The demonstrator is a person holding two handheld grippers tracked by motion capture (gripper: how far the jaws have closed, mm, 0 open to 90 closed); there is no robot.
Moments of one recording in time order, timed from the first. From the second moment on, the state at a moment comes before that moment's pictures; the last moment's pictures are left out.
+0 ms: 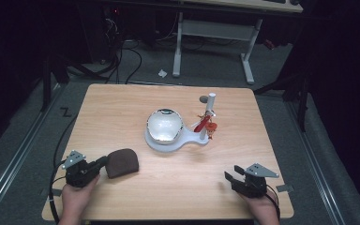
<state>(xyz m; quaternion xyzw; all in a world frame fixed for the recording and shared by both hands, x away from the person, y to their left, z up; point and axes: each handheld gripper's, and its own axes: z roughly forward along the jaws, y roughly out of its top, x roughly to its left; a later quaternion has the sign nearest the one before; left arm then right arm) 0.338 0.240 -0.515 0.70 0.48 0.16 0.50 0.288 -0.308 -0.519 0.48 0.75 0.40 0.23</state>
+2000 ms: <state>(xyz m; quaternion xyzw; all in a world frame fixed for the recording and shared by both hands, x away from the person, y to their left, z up) 0.370 0.155 -0.414 0.69 0.41 0.23 0.55 0.286 -0.318 -0.517 0.48 0.74 0.41 0.22</state>
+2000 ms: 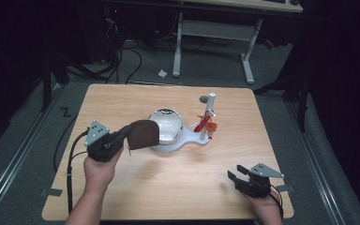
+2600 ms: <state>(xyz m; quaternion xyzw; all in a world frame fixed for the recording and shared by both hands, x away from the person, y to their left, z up) 0.414 0.133 -0.413 0.71 0.43 0.23 0.51 0.287 -0.319 -0.517 0.48 0.74 0.41 0.22</state>
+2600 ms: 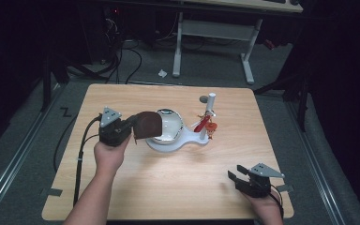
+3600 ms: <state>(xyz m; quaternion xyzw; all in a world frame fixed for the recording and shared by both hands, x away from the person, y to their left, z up) 0.449 0.072 -0.423 0.74 0.45 0.25 0.43 0.287 -0.321 -0.516 0.47 0.74 0.42 0.22</state>
